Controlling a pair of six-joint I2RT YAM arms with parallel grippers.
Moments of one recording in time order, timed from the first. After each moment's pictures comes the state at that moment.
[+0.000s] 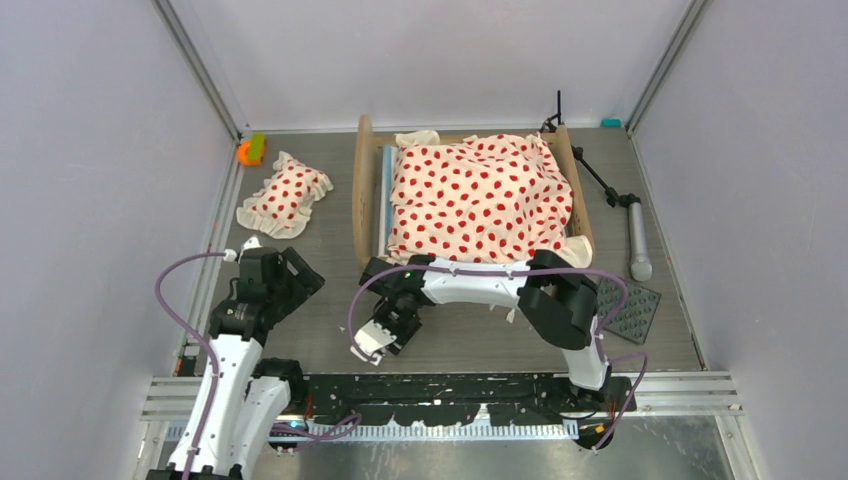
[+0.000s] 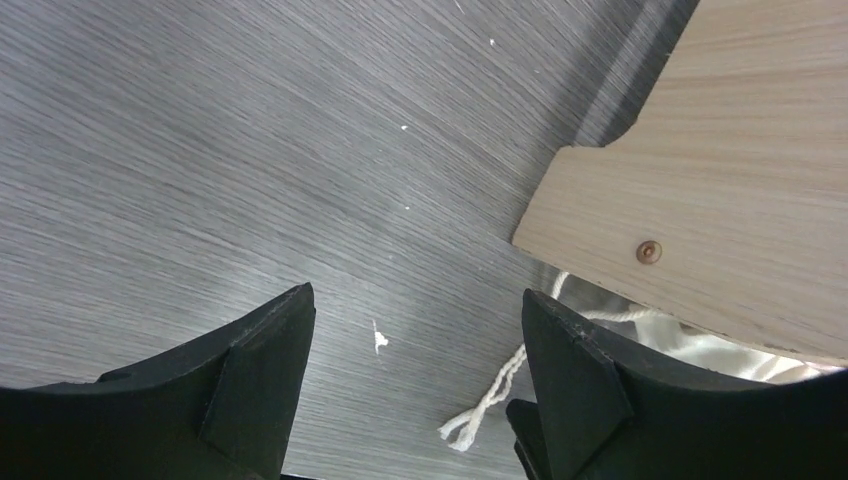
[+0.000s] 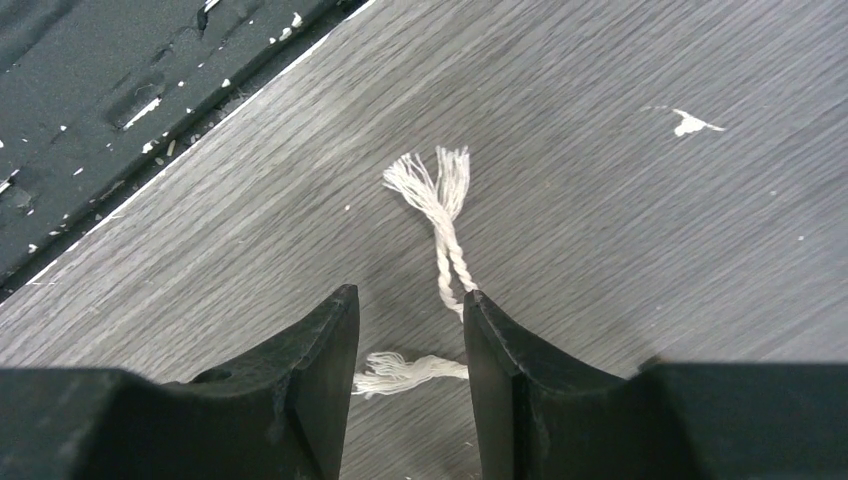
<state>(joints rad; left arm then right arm) -0.09 0.63 0.61 -0.78 -0.06 -0.75 1.17 1.98 1.43 -0.74 -0.42 -1.34</state>
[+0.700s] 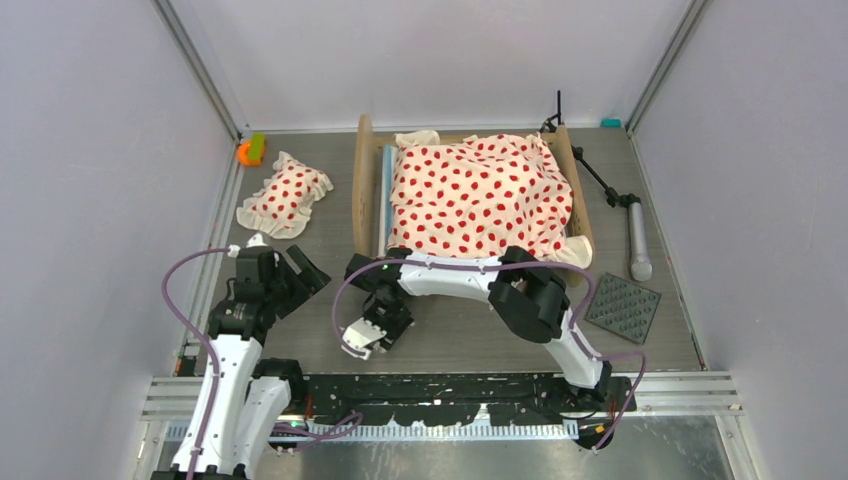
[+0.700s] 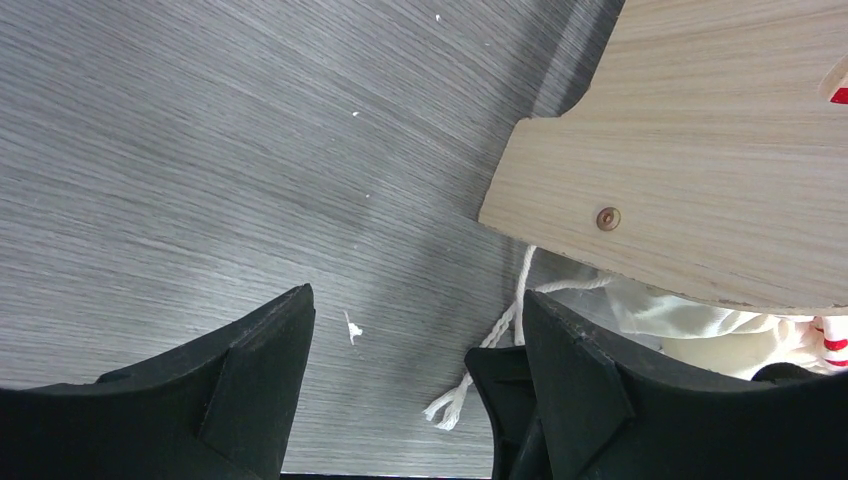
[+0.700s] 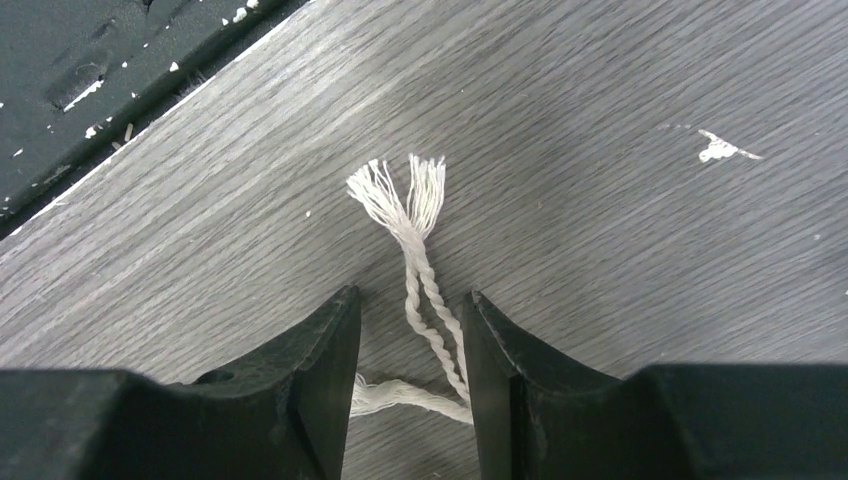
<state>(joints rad) -0.03 0.64 0.61 -0.75 0.09 -0.68 1.16 2.15 1.65 -0.91 -0.42 -1.40</state>
